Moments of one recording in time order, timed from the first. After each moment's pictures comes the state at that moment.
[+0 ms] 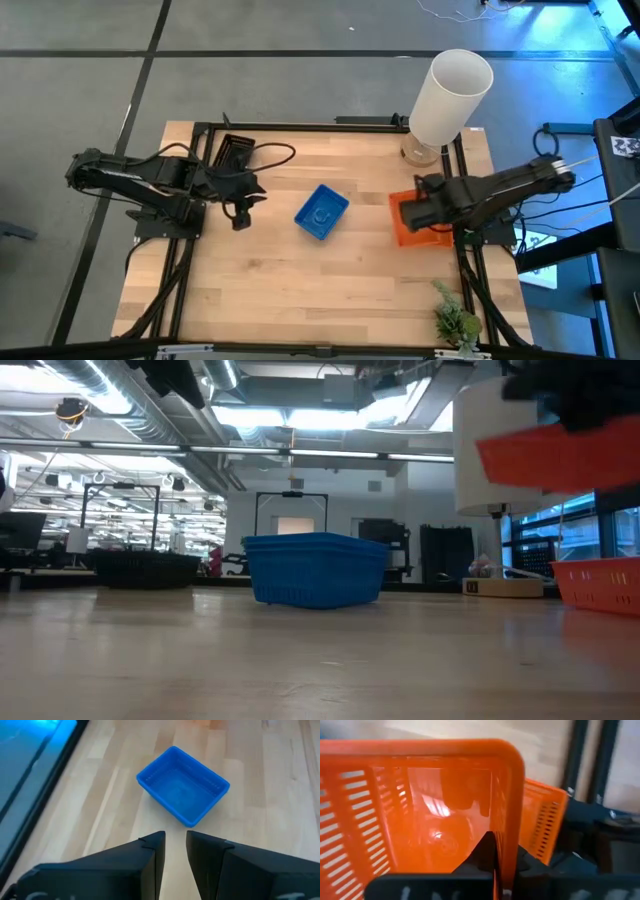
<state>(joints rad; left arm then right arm) -0.13 0.98 1.02 -0.75 -0.32 -0.17 0.31 1.30 1.20 -1.57 0.28 1.70</state>
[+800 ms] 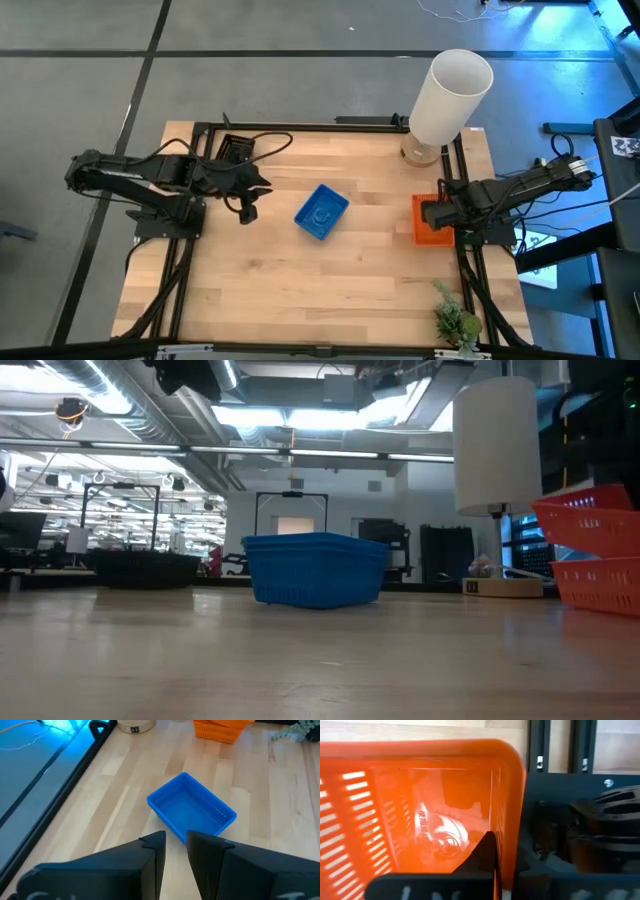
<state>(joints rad) -0.10 0.98 1.02 -0.65 -0.36 -0.20 0.30 0.94 0.73 -1.46 0.19 1.88</state>
